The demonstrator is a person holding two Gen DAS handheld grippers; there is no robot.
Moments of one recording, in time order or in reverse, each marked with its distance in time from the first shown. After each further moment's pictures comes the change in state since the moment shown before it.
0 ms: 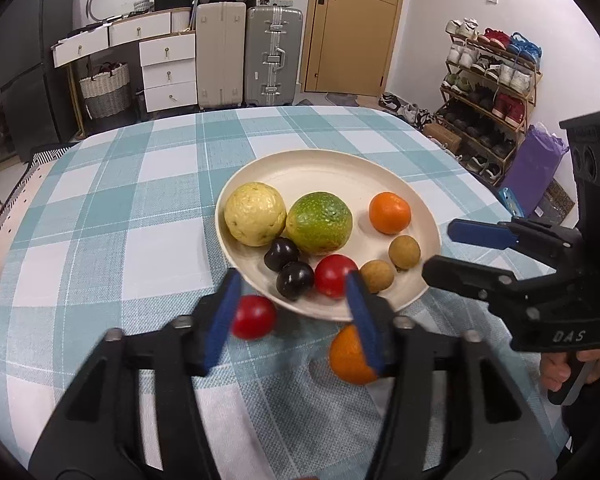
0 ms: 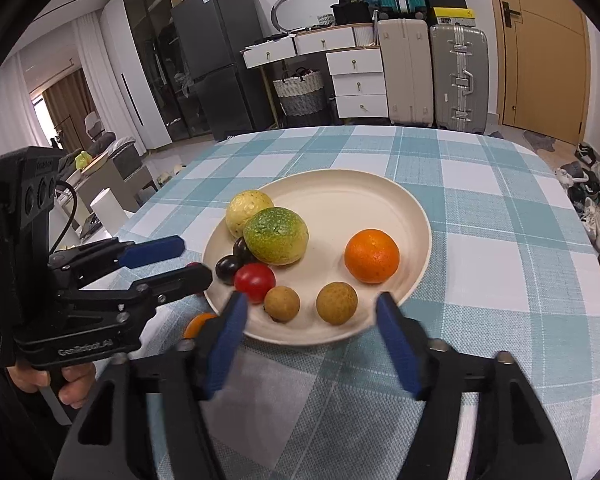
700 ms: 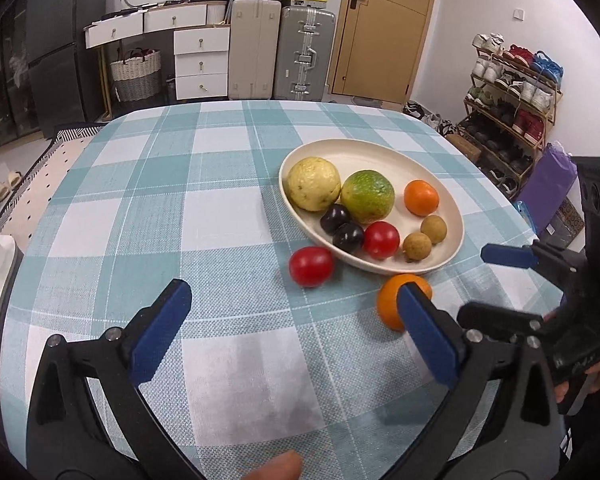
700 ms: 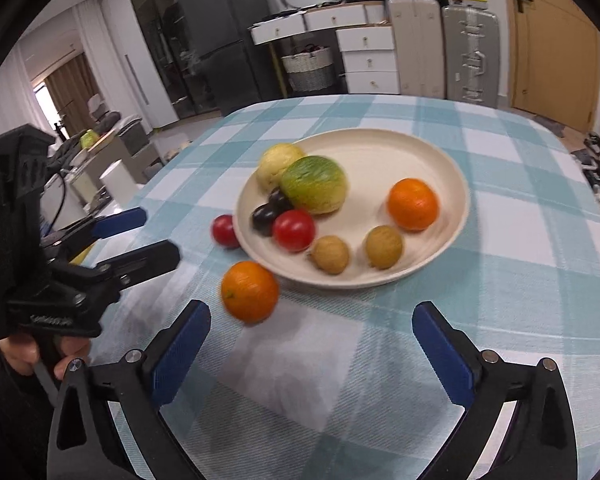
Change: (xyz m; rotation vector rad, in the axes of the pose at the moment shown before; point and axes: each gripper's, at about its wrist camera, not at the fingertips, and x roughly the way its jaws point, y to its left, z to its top) left arm -0.038 0.034 -0.033 -0.086 -0.009 0.072; right arm 0.005 0.029 -0.026 -0.015 0.100 0.042
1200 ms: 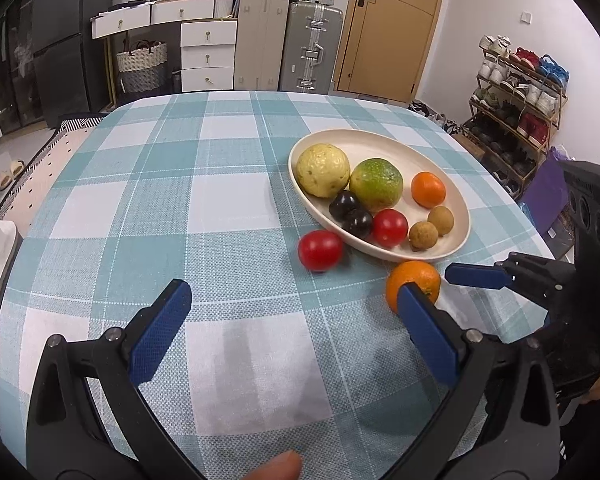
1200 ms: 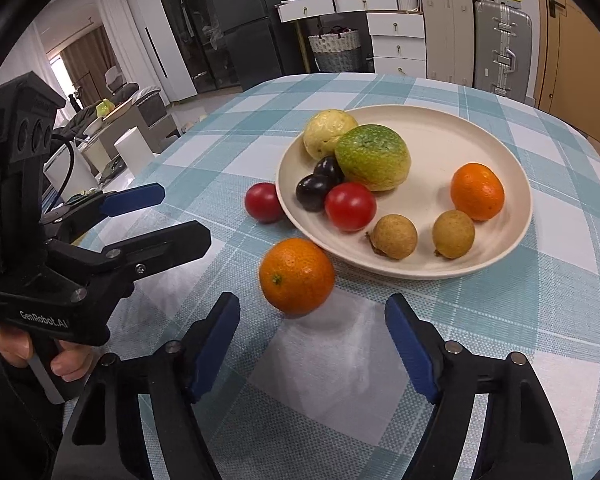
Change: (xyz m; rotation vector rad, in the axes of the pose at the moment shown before) left arm 0.003 0.004 -0.009 -0.031 0.019 0.005; right arm 0.031 0.028 -0.004 -0.071 0.067 0.029
